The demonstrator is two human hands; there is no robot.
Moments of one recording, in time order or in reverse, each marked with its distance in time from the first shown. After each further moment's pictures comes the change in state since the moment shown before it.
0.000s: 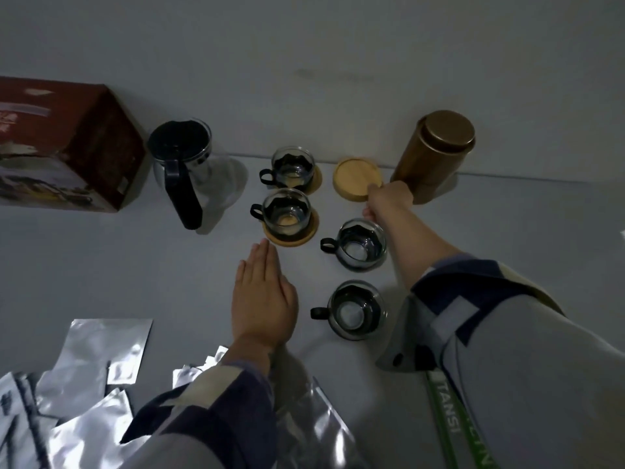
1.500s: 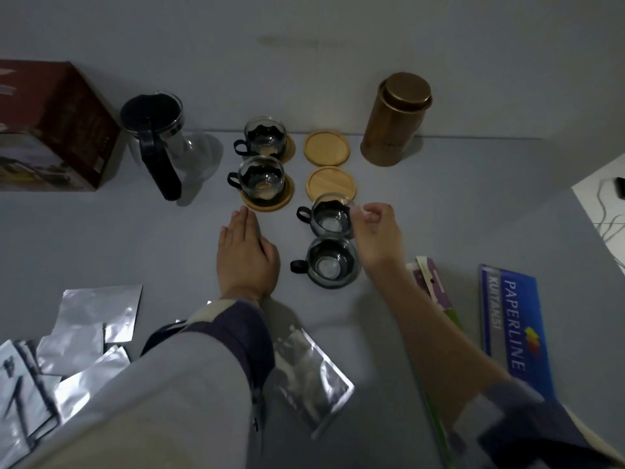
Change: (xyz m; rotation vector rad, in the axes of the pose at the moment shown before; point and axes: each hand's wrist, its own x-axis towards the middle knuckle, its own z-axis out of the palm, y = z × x) left_hand 0.002 0.002 0.001 -0.051 0.046 -0.024; right_hand -0.142 0.089 -0.063 0.027 -0.038 -0.332
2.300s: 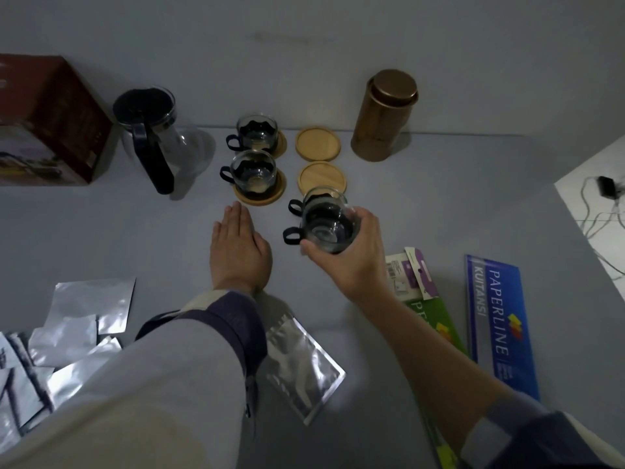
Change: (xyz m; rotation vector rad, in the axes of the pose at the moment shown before) left_hand -0.008 0.002 -0.001 0.054 -0.065 0.002; right_hand -0.053 -0.002 -0.002 -0.073 -0.002 -0.256
